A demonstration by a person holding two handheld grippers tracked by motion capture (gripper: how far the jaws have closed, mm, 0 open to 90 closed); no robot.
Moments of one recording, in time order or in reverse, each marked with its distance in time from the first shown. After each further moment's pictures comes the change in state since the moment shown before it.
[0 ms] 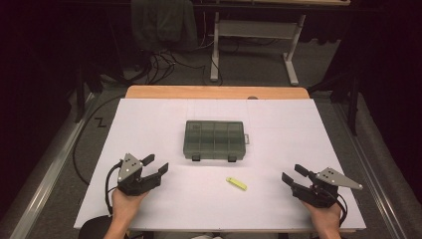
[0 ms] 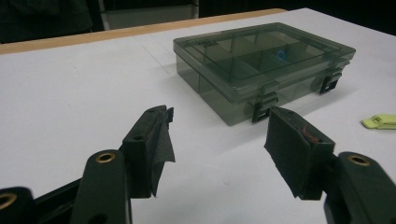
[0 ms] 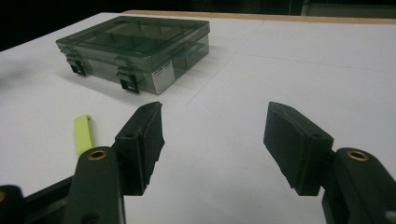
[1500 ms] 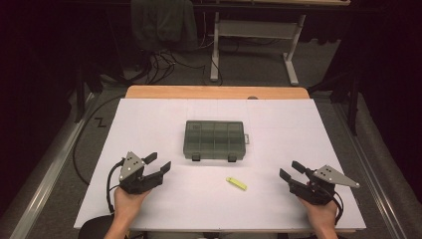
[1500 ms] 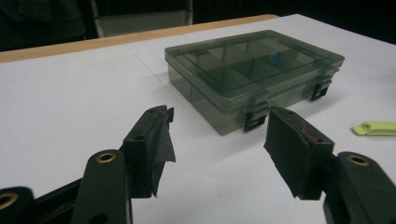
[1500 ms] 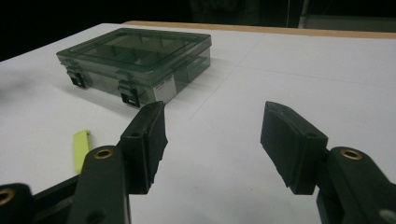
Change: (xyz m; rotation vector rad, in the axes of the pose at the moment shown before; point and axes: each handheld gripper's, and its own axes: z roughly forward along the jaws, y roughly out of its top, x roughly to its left) left arm -0.006 0.002 0.004 -0.002 -0.036 -0.003; right arm 0.004 0.005 0.008 -0.039 -0.005 -0.002
